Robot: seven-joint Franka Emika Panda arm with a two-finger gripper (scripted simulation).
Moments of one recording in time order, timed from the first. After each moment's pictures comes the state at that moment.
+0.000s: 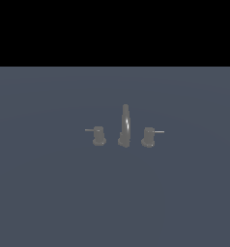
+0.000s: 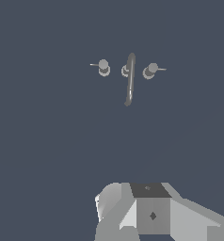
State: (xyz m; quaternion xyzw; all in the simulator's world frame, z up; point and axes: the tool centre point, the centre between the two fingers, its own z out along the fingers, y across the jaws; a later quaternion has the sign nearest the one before) arm -0.244 0.003 0.476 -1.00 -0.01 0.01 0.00
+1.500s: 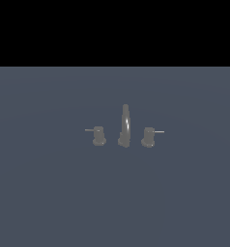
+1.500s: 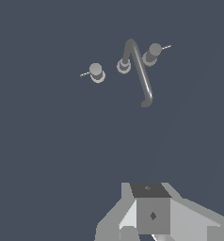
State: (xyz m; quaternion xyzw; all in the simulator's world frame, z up) arm -0.200 0.068 0.379 -0.98 0.18 0.01 0.00
